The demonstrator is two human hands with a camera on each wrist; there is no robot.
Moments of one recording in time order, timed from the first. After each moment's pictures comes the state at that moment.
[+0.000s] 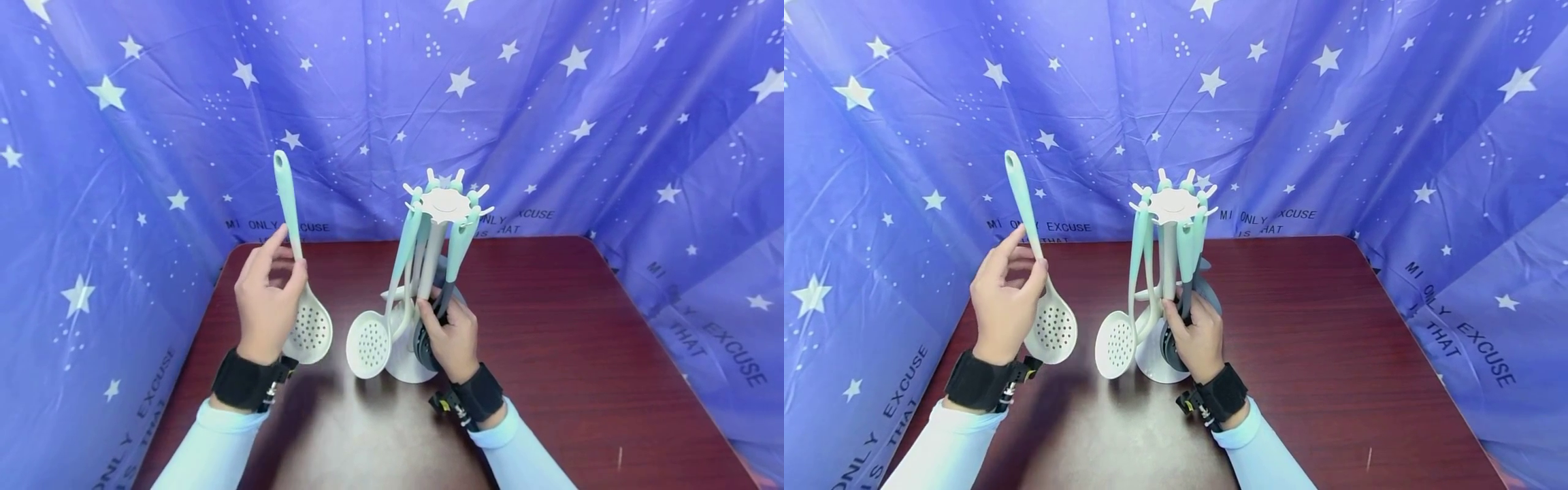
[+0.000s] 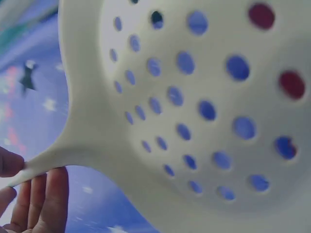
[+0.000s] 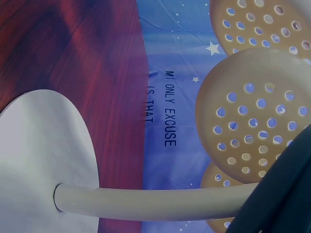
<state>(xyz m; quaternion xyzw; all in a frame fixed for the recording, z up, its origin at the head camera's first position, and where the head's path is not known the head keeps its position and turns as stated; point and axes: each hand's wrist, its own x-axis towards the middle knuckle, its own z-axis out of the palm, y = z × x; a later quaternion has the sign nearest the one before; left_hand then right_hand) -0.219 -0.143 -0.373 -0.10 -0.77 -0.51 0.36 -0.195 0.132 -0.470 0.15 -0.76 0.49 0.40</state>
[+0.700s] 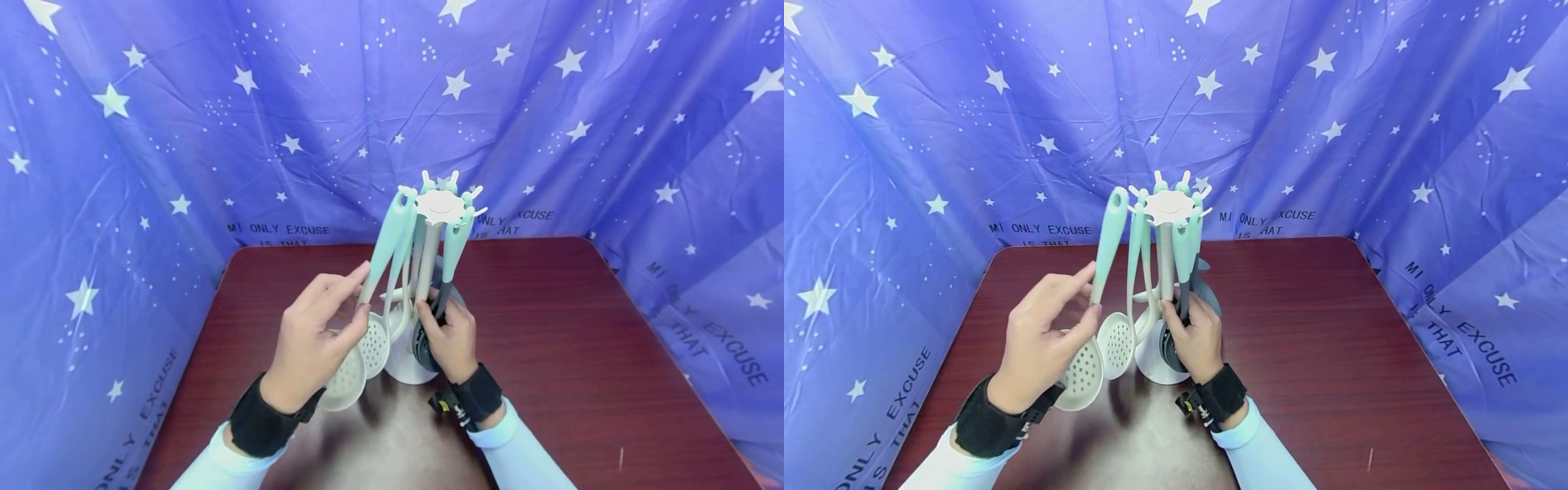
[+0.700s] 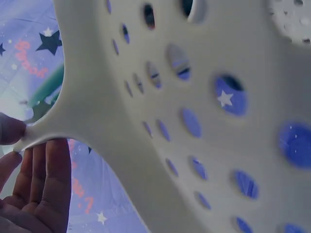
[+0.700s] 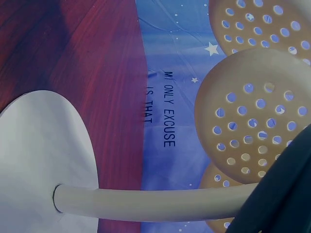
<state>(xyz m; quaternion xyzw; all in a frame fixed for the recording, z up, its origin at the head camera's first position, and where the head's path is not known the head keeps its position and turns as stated) -0.157 -0.091 -0.342 -0.35 -0.74 -0.49 0.30 -0.195 0.132 -0.470 0.15 -0.76 0.48 0.41</state>
